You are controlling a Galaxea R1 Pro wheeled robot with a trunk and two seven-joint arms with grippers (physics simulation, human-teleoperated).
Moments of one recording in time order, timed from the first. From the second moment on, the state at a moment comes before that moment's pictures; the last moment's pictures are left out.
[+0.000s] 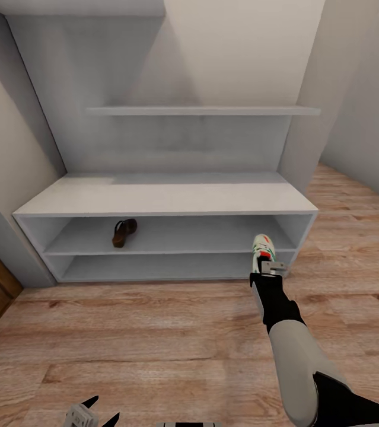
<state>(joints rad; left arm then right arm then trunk) -0.12 0.18 0.17 -0.66 0.05 -0.33 -0.79 -0.88 0.17 -0.42 -0.67 0.42 0.44 -0.25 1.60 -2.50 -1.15</state>
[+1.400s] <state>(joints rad) -0.12 0.18 0.16 -0.66 0.05 -0.33 -0.79 -0.88 0.17 -0.42 -0.67 0.42 0.44 -0.25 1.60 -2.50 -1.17</state>
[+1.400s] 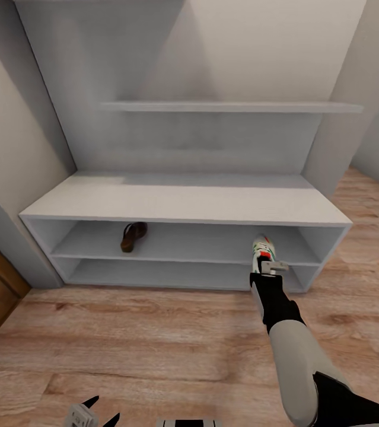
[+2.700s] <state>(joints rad) -0.12 0.18 0.16 -0.66 0.05 -0.33 -0.79 -0.88 0.17 -0.42 -0.68 0.43 0.44 -0.25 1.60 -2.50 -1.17</state>
